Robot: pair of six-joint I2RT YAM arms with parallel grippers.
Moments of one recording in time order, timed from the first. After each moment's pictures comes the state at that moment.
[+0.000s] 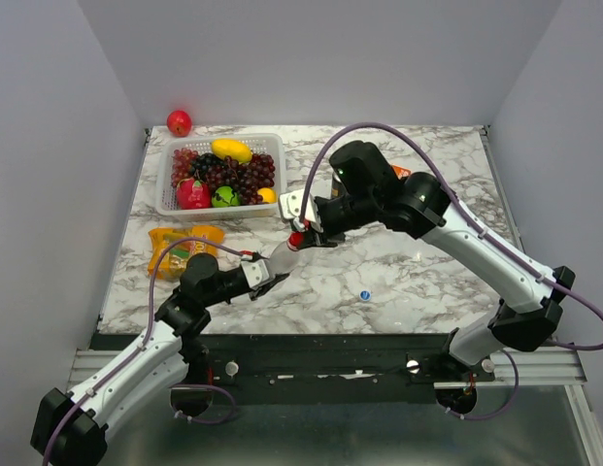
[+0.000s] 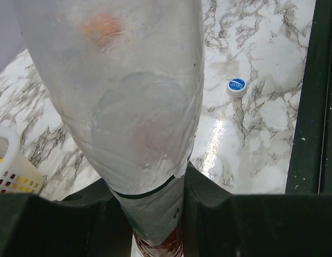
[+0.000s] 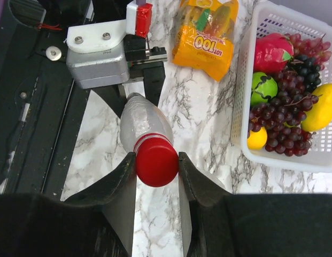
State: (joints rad) left arm -0.59 0.62 0.28 0.20 0.56 0.32; right arm 0.95 1.54 1.82 -0.97 -0.50 -0.76
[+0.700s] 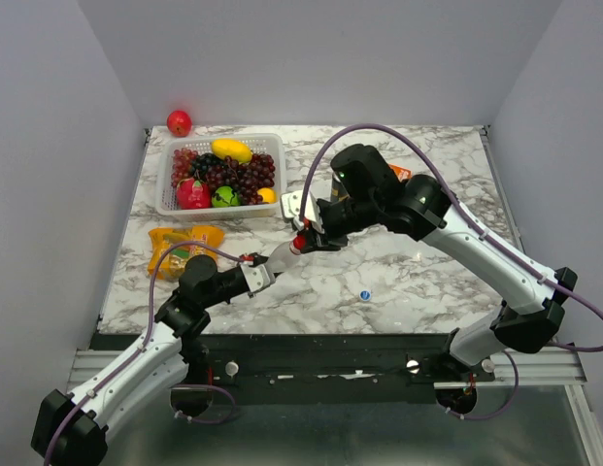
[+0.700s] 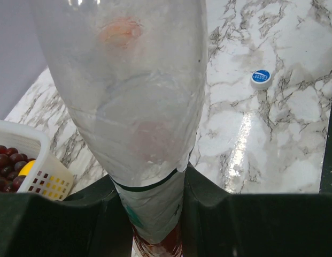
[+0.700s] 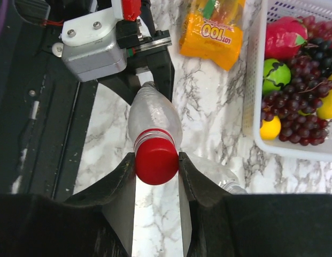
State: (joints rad) left arm -0.59 0.61 0.26 0.23 0.52 0.42; right arm 0.95 1.52 1.78 -0.97 -0.49 -0.74
